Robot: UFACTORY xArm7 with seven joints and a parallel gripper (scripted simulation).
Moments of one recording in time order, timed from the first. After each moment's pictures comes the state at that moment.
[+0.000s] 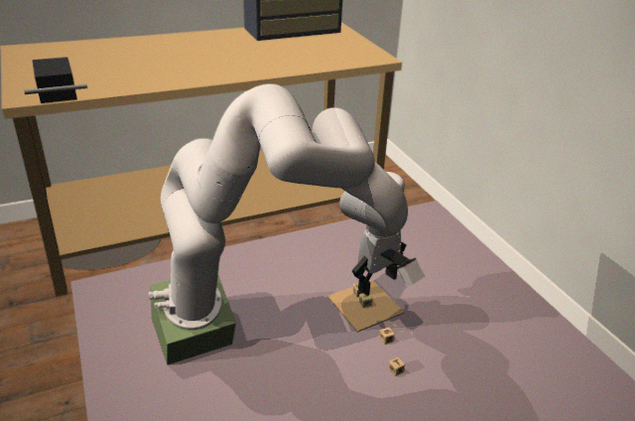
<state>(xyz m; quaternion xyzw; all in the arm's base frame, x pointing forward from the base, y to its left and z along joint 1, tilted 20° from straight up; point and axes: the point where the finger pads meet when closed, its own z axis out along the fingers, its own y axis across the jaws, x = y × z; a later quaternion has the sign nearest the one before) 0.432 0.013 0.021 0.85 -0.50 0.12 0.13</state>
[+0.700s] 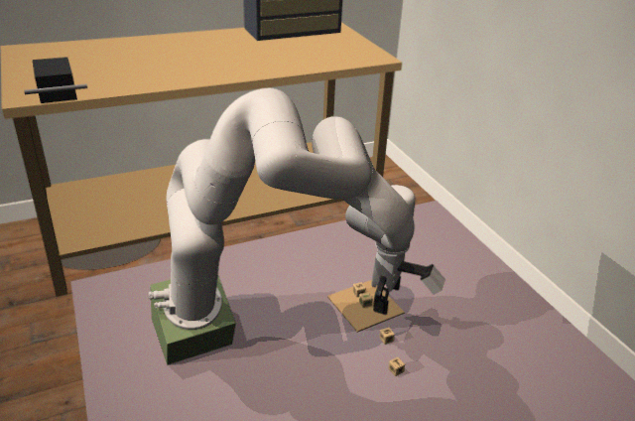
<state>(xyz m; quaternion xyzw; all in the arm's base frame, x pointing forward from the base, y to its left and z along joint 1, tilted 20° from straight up) 0.438 -0.038 0.036 0.94 -0.30 0.09 0.15</state>
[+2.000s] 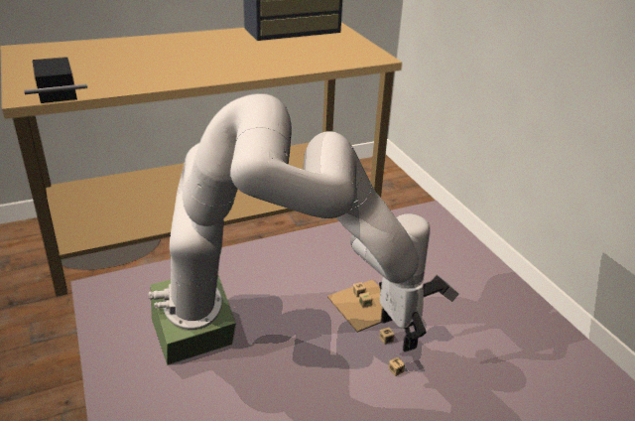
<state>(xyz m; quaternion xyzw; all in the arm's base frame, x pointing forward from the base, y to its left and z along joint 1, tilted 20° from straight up) 0.430 -0.138 0.065 0.98 0.10 0.02 0.18</state>
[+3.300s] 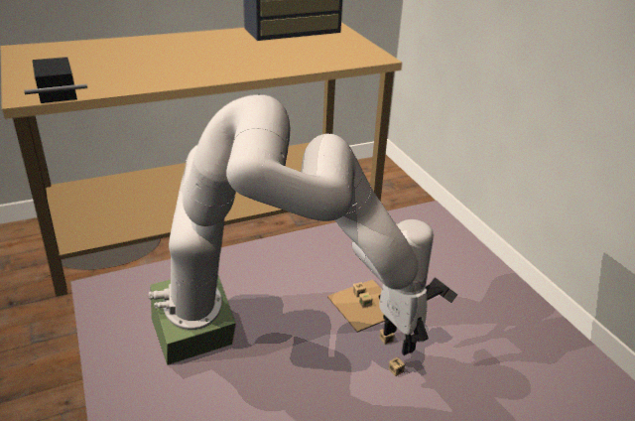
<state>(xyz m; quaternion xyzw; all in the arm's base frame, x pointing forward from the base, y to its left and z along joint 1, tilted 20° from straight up) 0.427 -0.152 0.069 0.97 0.17 0.01 0.17</state>
